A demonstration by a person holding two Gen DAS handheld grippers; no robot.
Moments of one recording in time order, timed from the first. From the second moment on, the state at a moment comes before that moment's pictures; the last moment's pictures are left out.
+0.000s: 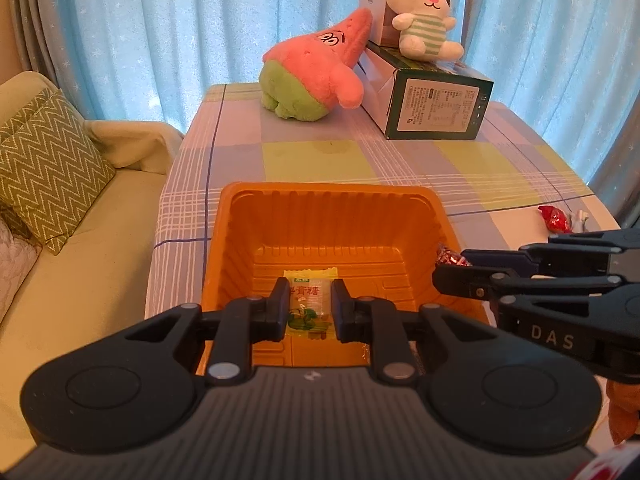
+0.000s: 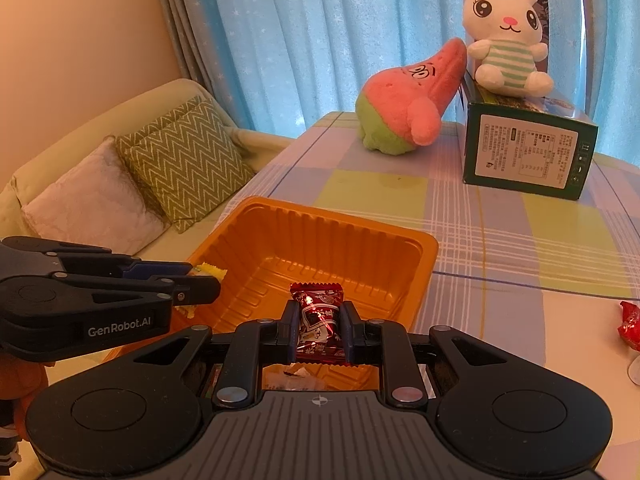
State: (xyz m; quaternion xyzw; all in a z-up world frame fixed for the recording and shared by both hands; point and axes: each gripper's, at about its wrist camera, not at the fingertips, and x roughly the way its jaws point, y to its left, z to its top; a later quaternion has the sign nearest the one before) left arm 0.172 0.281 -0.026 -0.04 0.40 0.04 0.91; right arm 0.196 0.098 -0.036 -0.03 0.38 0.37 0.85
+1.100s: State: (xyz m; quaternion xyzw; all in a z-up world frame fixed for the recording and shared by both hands) left arm 0.082 0.261 -0.015 -0.07 0.37 0.10 0.92; right arm 0.173 0.031 -0.024 0.07 0.40 0.32 0.86
